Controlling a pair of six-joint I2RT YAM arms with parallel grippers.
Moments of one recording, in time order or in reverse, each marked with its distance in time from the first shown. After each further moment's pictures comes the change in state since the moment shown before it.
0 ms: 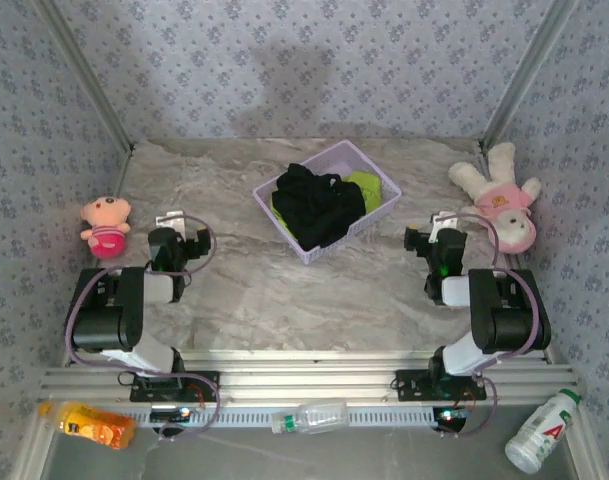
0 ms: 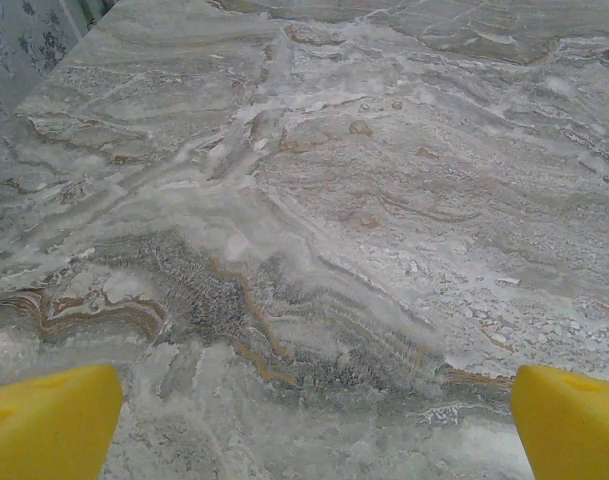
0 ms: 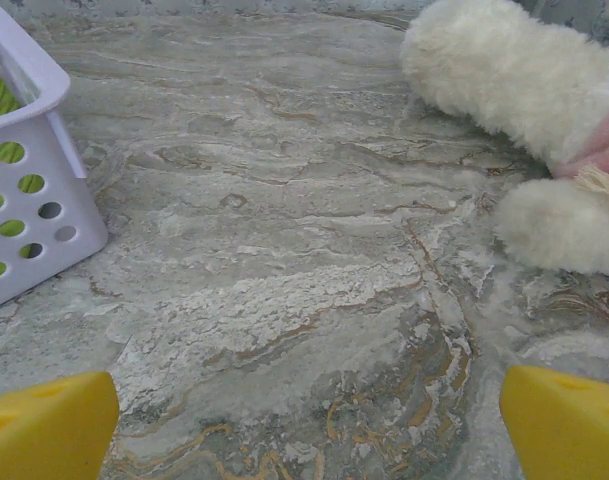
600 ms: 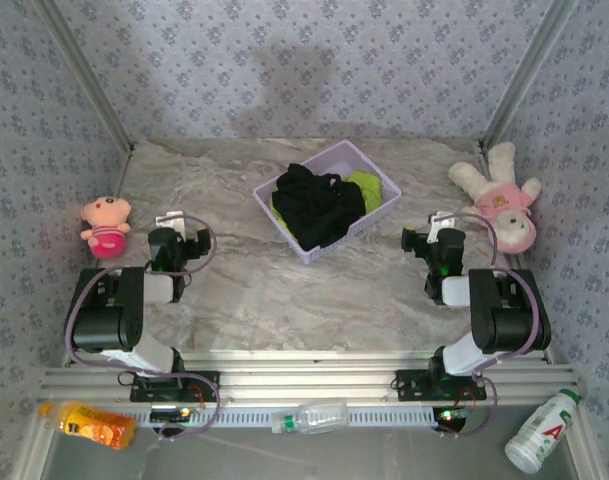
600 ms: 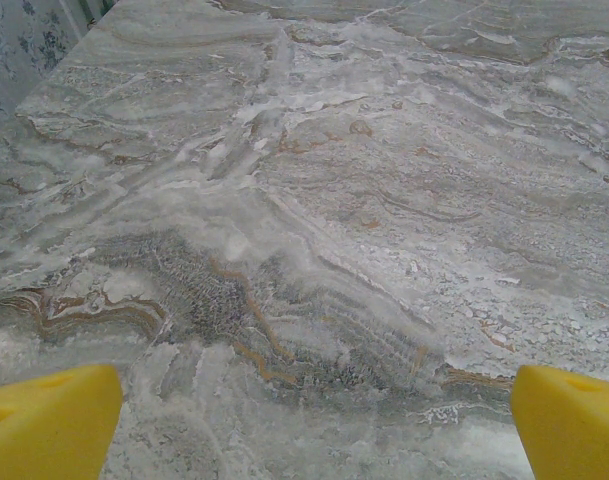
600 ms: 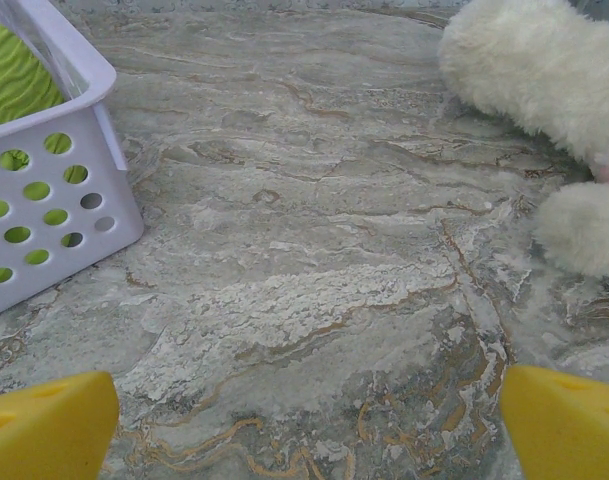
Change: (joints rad) left arm 0.002 0.000 0.000 0.000 0.001 0.000; right arm -0.004 0.000 0.001 -0.006 -0.055 -0.008
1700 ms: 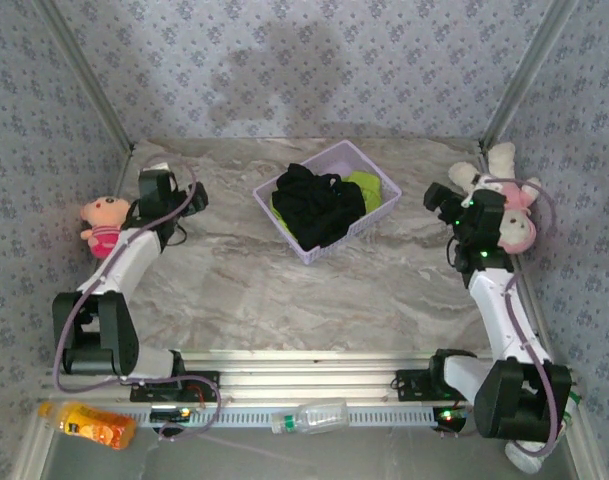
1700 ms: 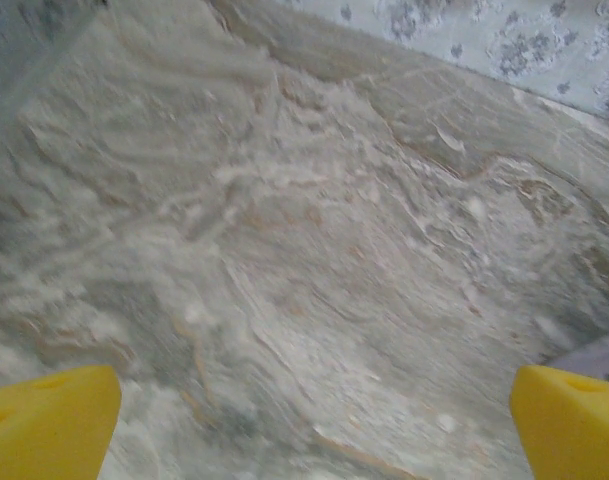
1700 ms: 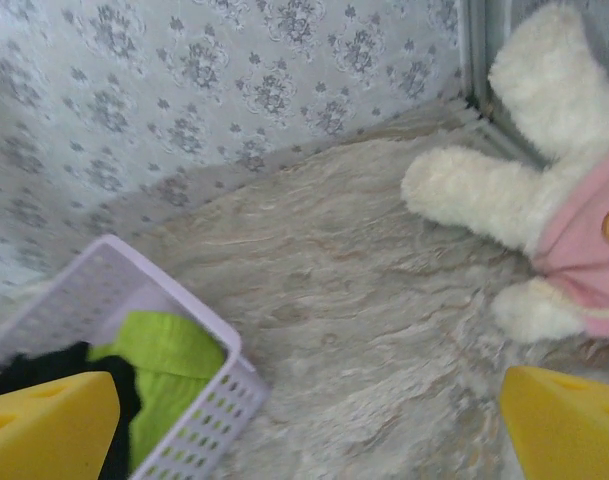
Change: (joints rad) left arm -0.047 -0.138 0.595 -0.950 0.001 -0.320; right arm -0.090 -0.476 0.409 -0.847 -0.094 0.412
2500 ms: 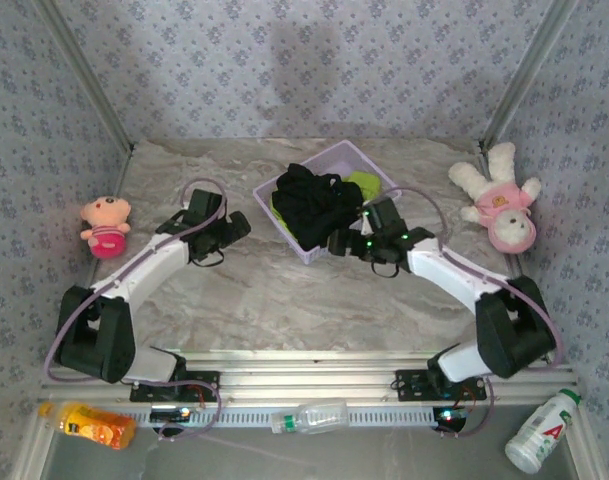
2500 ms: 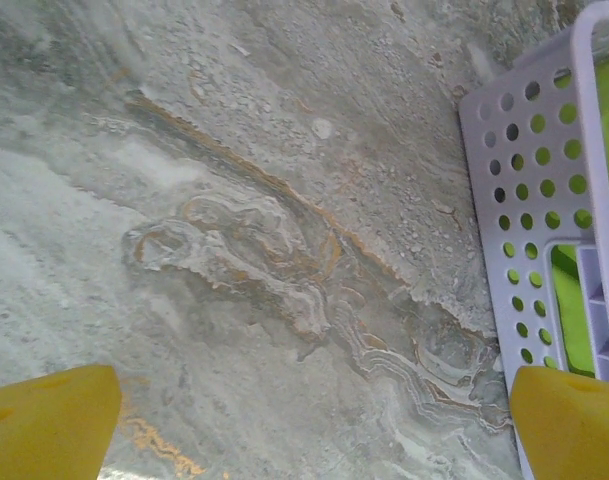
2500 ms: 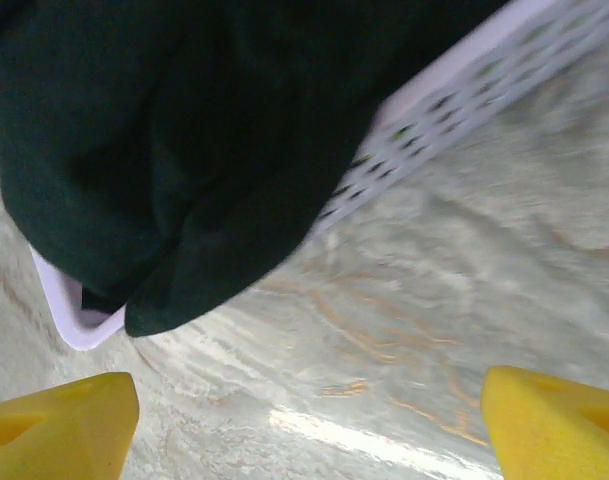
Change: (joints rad) left arm -0.294 -0.018 -0.044 -0.285 0.015 -0.444; right arm 0.610 0.406 0.132 -0.272 -0.183 0.140
